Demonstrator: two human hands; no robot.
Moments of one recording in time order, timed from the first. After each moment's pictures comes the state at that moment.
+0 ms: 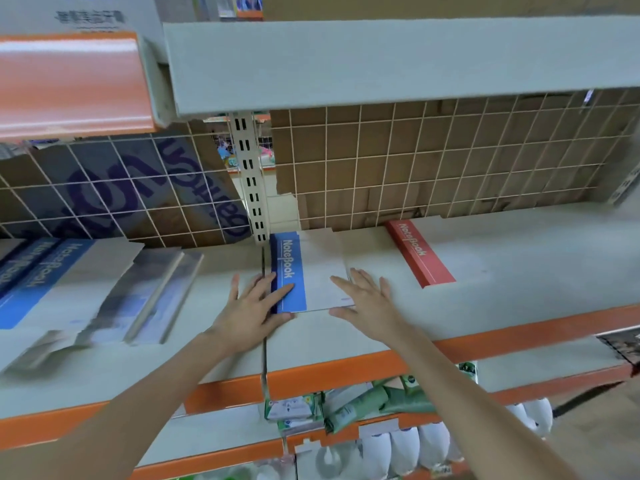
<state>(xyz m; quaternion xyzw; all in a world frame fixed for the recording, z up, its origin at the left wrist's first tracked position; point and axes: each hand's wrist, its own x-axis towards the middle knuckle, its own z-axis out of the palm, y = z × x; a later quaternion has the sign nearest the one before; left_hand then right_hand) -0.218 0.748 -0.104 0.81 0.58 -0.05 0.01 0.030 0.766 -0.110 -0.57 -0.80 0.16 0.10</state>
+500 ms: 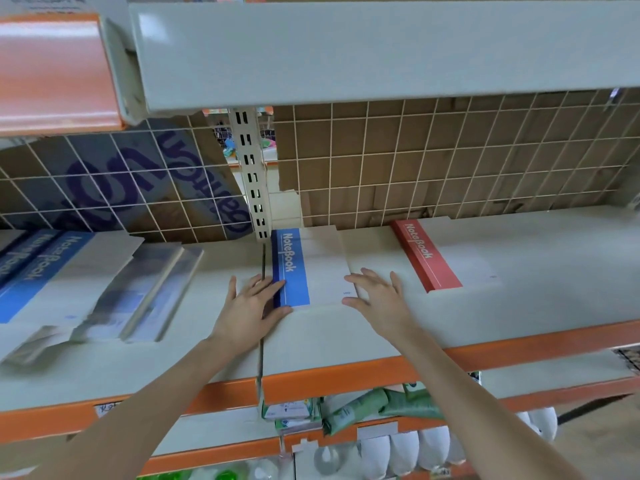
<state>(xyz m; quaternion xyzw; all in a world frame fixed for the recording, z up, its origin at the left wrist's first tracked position) -0.208 0.748 -0.109 0.76 0.64 0.08 0.06 0.043 0.778 -0.114 -0.59 -0.77 0.18 0.20</state>
